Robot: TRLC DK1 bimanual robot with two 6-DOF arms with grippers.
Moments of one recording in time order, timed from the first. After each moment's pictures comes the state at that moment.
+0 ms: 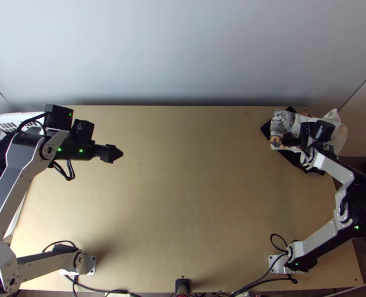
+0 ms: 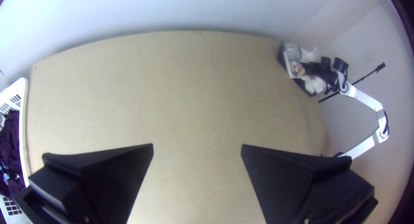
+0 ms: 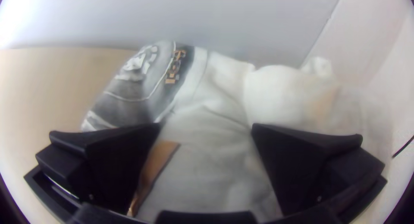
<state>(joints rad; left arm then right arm) -0.14 1.32 1.42 -1.04 0.35 -0.02 -0.25 1.76 1.02 0.17 0.04 -0.31</state>
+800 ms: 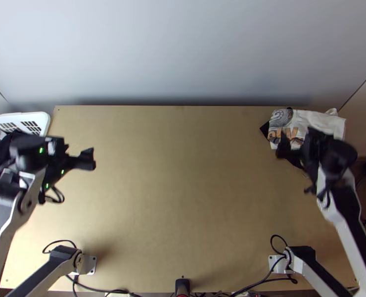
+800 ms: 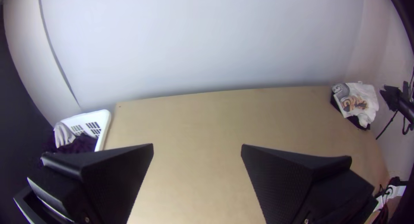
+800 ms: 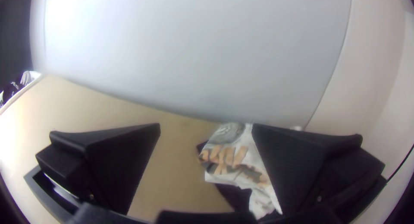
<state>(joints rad) -0.15 0.89 1.10 -0.72 -0.11 -0.02 0.05 0.92 0.80 -0.12 0.03 -0.19</state>
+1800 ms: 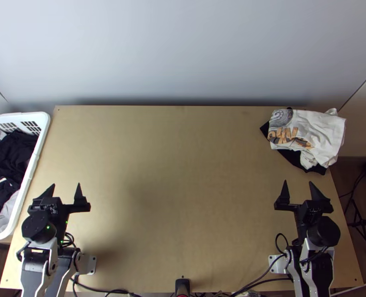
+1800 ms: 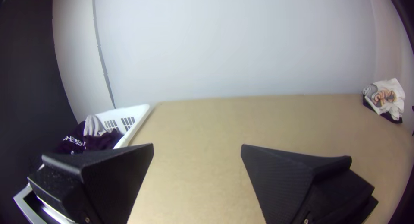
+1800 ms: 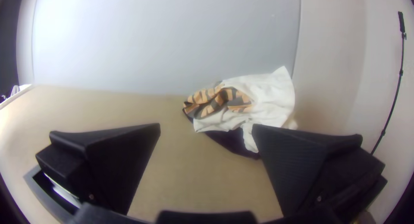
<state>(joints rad) -0.03 0.09 0.29 -0.39 -0.23 0.07 -0.03 0.01 0.11 -0.20 0.07 -0.07</state>
